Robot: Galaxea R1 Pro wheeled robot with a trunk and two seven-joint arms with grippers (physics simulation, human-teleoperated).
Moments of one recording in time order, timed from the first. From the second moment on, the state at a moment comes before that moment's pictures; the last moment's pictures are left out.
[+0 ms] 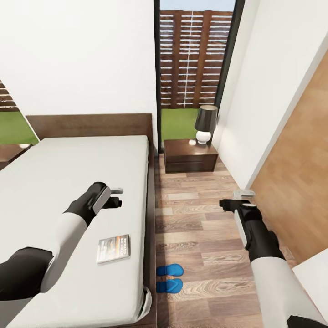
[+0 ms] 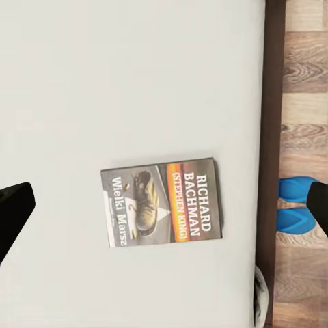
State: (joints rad) left arm -1.12 0.05 -0.23 -0.54 0.39 0.90 0.31; right arm -0.76 0.00 -0.18 -1.05 0.18 0.62 -0.03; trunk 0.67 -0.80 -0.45
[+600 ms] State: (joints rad) left arm -1.12 0.07 -0.23 -0.56 0.38 0.90 0.32; right arm -0.76 0.00 -0.18 -1.09 0.18 0.64 -0.03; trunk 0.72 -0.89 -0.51
